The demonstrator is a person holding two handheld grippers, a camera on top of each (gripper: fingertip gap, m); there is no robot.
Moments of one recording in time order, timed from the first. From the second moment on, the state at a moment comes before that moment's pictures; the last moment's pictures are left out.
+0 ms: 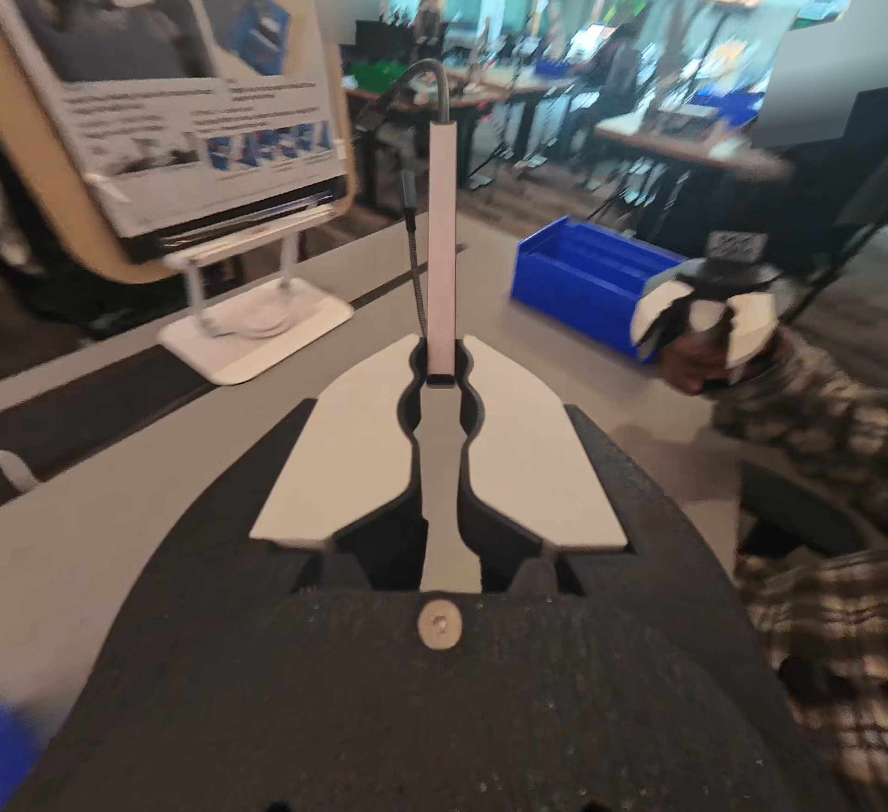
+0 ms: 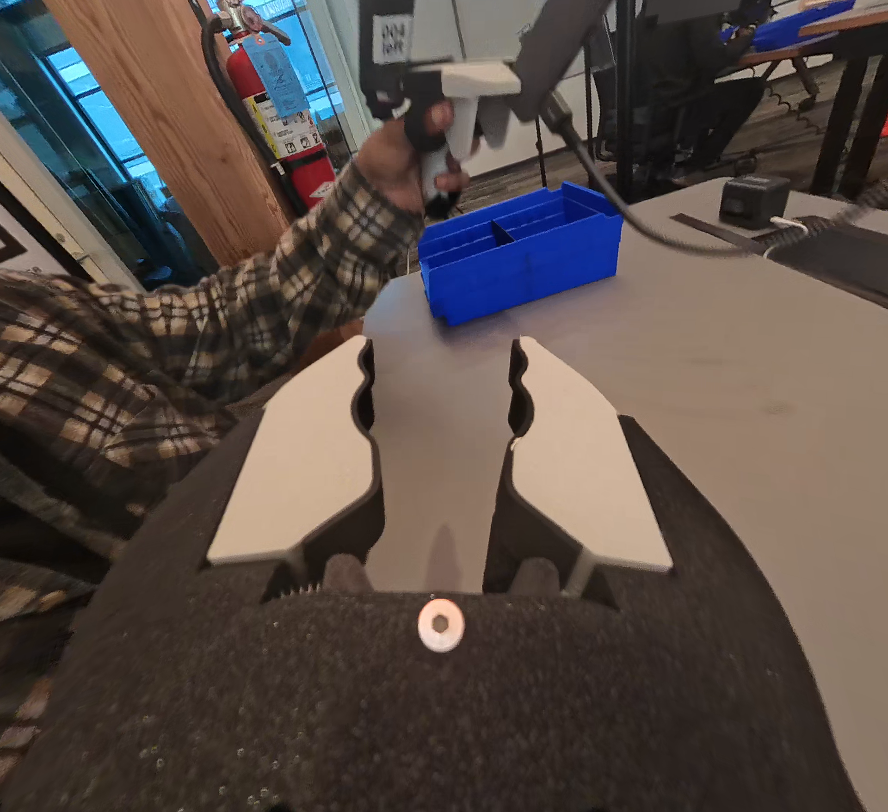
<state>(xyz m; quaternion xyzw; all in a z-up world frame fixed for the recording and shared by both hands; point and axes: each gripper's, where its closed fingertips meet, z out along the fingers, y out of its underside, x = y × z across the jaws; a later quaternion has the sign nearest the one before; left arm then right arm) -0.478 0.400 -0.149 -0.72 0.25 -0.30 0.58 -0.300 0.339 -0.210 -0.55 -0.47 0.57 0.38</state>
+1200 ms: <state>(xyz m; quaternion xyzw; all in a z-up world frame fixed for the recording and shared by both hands) -0.358 0.421 -0.283 -0.72 0.34 -0.51 0.33 -0.359 0.383 -0.322 -0.61 -0.58 0.53 0.10</state>
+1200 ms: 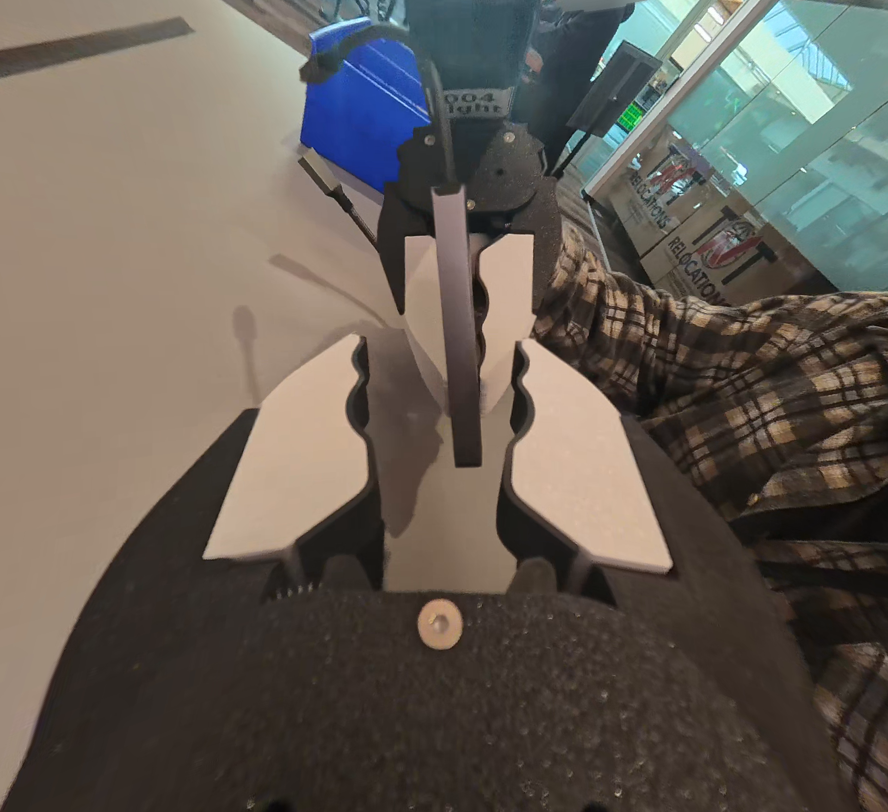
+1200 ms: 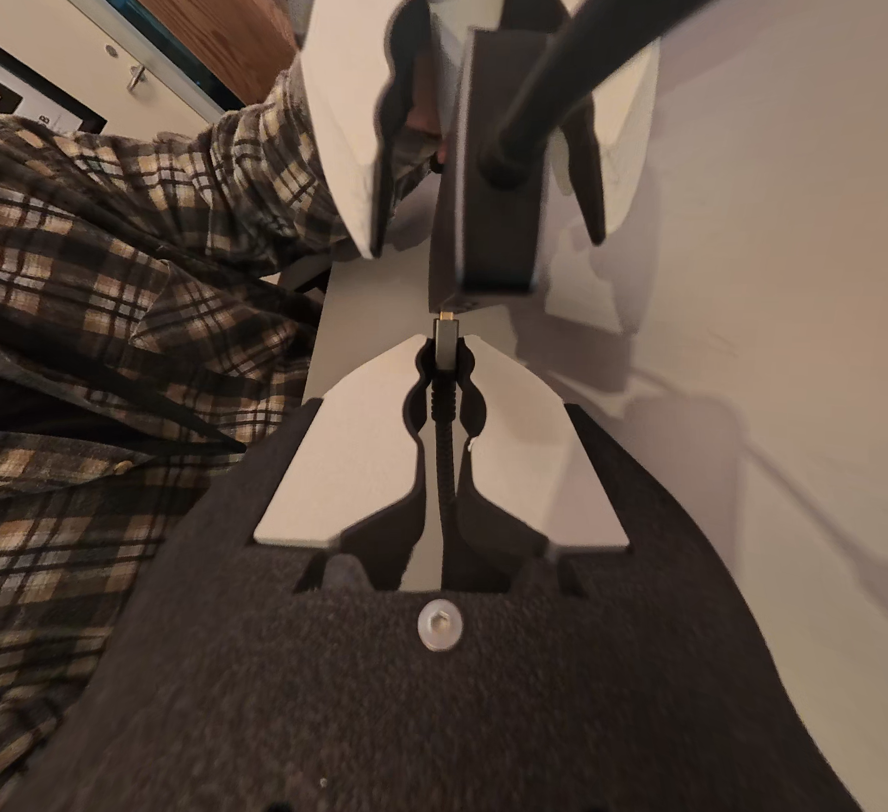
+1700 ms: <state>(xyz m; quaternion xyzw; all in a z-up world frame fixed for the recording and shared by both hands) -0.346 0.400 -0.301 -0.67 0.31 -0.57 0.35 -0.349 0.381 -0.330 -0.64 -0.56 0.52 0.07</state>
